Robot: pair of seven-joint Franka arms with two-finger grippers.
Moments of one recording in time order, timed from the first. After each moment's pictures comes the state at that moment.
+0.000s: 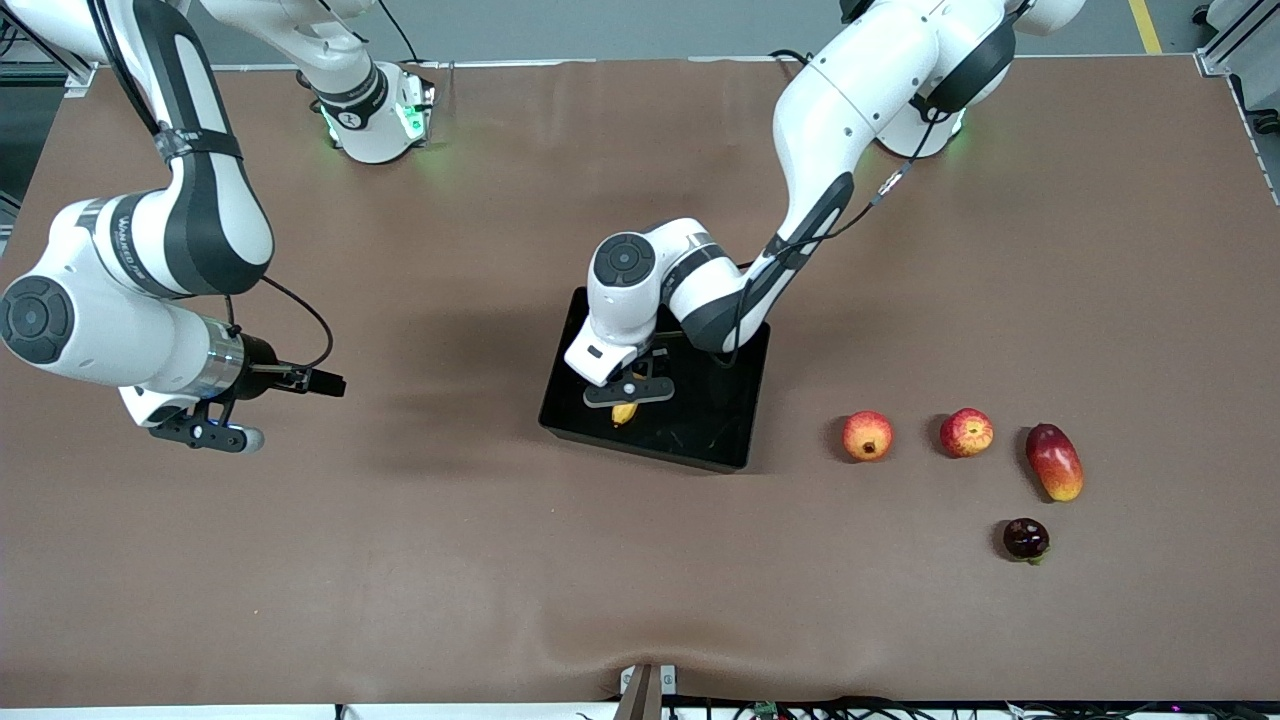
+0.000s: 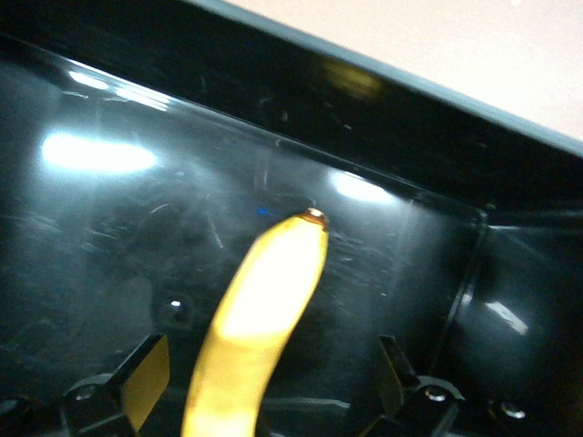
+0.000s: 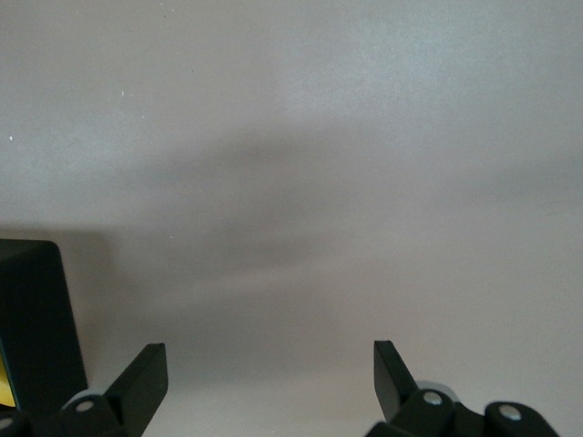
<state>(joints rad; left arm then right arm) -0.59 0.92 -0.32 -1.28 0.36 2.25 -1.12 0.10 0.31 -0.02 -1.72 0.15 1.88 0.23</state>
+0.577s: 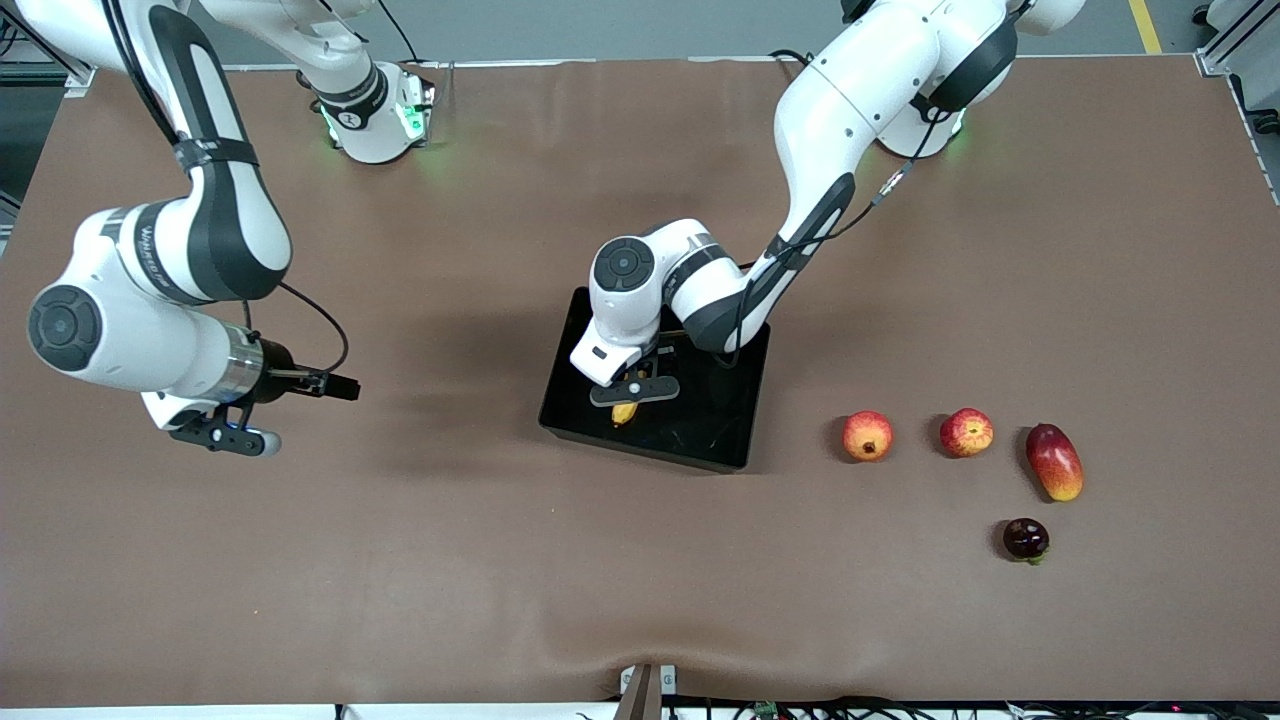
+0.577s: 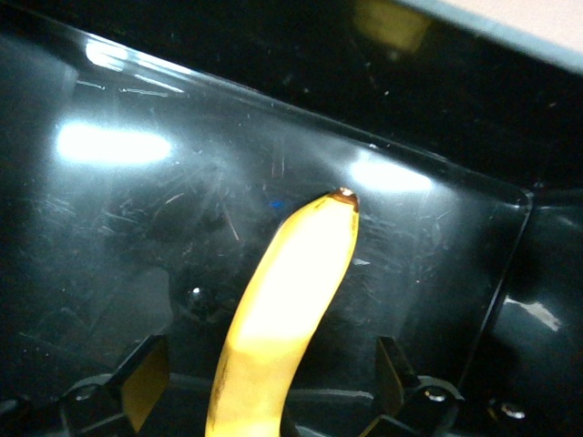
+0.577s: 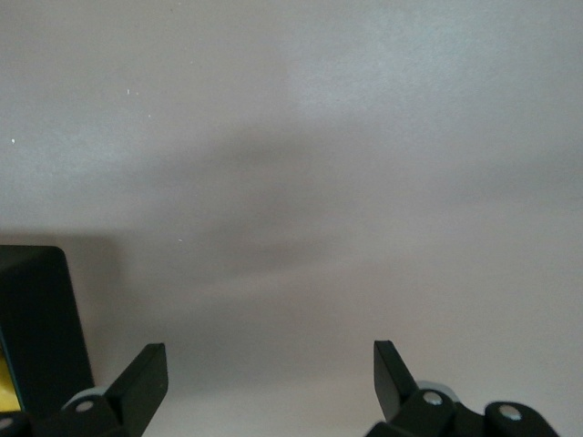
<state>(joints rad) -0.60 0.92 -0.32 -1.30 0.36 2.23 -1.12 0.13 0.33 -0.02 -1.72 0.16 1.91 0.27</state>
